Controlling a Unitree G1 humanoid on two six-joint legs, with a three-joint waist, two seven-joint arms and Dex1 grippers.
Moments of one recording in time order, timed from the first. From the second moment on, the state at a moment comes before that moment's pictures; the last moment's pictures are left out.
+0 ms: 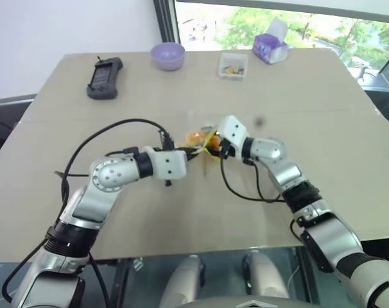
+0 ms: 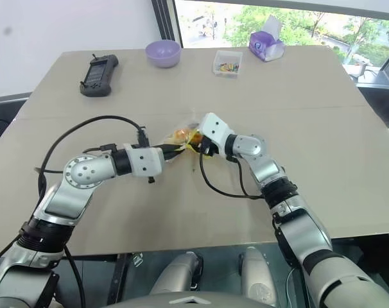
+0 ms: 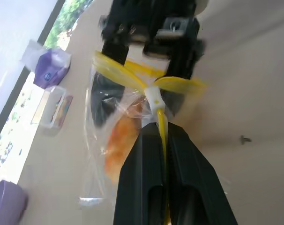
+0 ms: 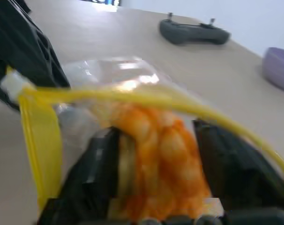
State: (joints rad) left arm -0.36 0.73 -0.11 -0.14 0.09 -0.14 -0.82; right arm -0.78 -0.20 0.29 0.49 -0.04 -0.16 0.76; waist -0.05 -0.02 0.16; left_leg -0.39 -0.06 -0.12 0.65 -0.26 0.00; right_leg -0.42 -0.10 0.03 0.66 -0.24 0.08
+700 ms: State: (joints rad) left arm -0.42 0.73 -0.08 -0.07 0.02 -0.09 -0.85; right arm -0.60 -0.43 0.24 0.19 -0.12 -0.10 0.72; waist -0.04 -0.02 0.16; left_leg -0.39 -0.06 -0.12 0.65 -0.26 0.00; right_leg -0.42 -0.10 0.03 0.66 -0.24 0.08
